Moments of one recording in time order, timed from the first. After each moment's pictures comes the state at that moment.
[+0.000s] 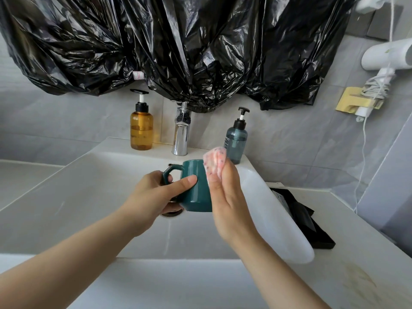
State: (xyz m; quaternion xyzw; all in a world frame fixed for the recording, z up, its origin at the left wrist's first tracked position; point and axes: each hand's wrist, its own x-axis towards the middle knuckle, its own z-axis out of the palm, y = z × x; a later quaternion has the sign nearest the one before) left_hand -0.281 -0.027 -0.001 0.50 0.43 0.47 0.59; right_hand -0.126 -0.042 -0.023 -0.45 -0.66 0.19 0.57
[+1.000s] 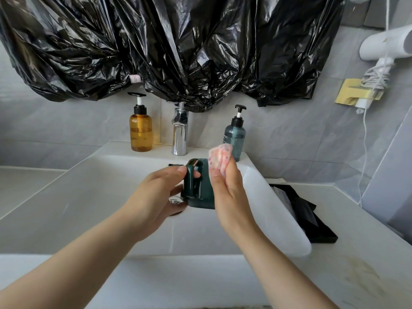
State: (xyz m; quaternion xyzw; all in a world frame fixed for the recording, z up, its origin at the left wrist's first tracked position) left_hand -0.262 -0.041 0.006 0.47 0.39 0.50 0.61; right_hand -0.116 -0.032 -0.029 -0.48 -0.63 0.22 0.57
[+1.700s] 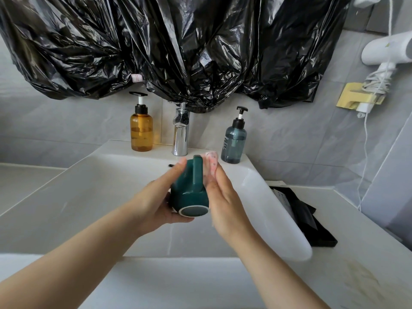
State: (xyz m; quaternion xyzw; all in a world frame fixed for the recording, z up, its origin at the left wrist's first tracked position) left_hand -0.269 -0.025 0.000 0.45 0.44 0.41 0.66; right_hand -0.126 -0.047 -0.017 -0.42 -0.64 0.34 0.55
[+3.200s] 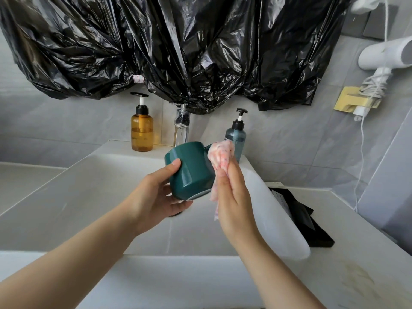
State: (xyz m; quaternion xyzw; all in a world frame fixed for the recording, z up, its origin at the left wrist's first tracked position) left_hand -0.277 -0.021 -0.007 0.38 0.33 0.49 0.71; right_hand -0.119 -0.053 -0.017 -0.43 -0.63 0.21 0.61
